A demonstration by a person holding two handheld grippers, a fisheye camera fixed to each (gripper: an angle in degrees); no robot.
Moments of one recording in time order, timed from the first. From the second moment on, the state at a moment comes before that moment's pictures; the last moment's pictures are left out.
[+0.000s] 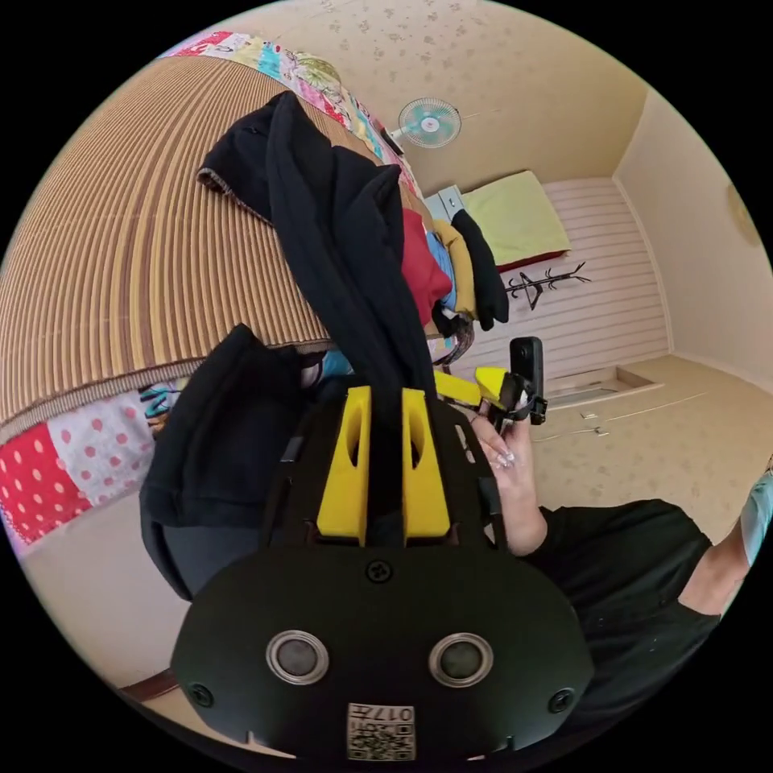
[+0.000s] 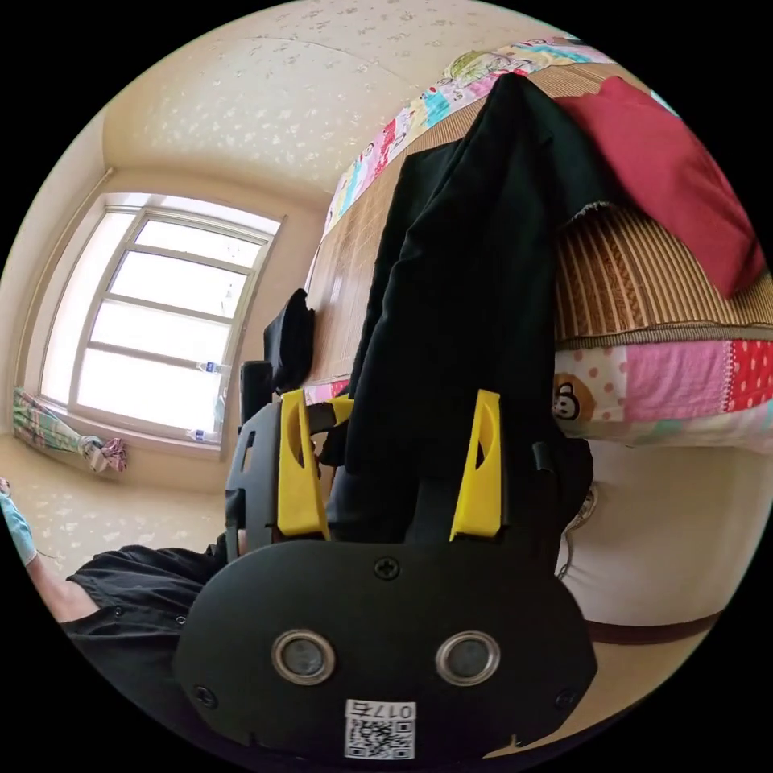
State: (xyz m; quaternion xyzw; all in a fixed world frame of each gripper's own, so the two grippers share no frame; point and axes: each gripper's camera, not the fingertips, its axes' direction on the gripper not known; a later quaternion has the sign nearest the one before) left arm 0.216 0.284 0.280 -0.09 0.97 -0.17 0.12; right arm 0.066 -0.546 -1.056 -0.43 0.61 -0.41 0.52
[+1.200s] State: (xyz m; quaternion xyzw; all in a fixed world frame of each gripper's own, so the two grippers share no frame) left arm 0.164 0.323 0.427 -0.10 0.94 -0.26 0.18; right arm -0.094 -0.649 -1.038 -0.39 0.59 -0.39 0.59
